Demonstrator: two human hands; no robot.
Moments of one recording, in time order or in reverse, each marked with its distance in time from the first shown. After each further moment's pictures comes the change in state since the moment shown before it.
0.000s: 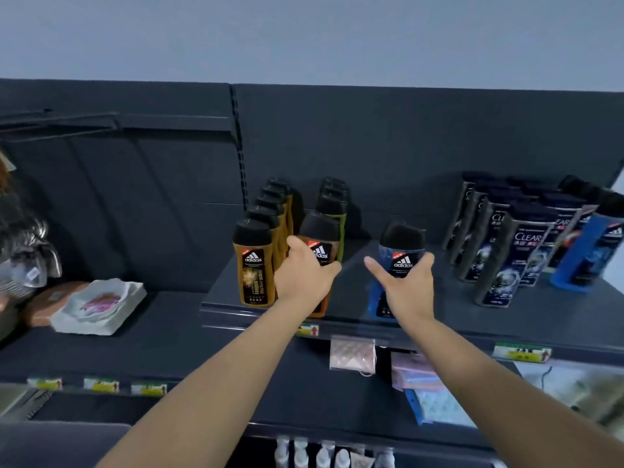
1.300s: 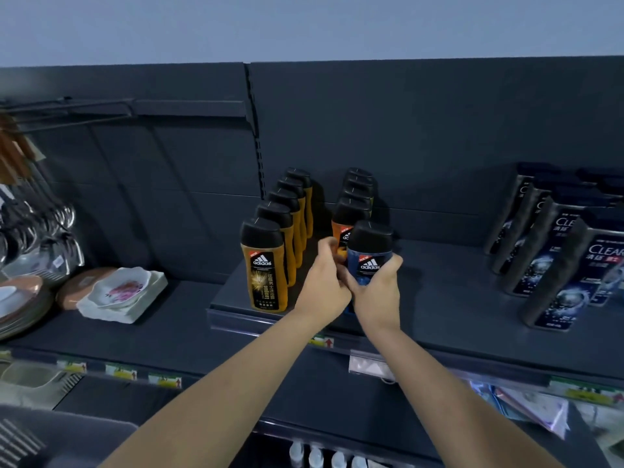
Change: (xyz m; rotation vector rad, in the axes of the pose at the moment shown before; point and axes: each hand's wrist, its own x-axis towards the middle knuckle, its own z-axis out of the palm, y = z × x) left_hand 0.031 -0.039 0.049 -0.307 -0.120 0.259; right_hand 0.013 0.035 0.090 -0.093 -0.093 -0.088
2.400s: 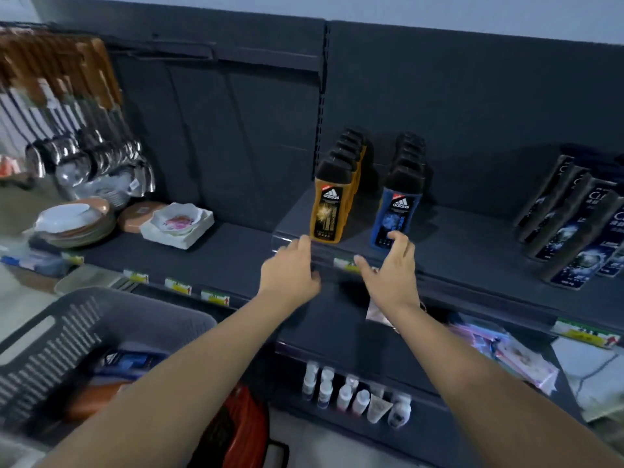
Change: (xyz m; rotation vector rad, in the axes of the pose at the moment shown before) left_hand -0.142 -0.032 -0.117 0.715 -0.063 -0.168; right_hand -0.118 -0.038 -0.003 -0.348 -0.256 -0.133
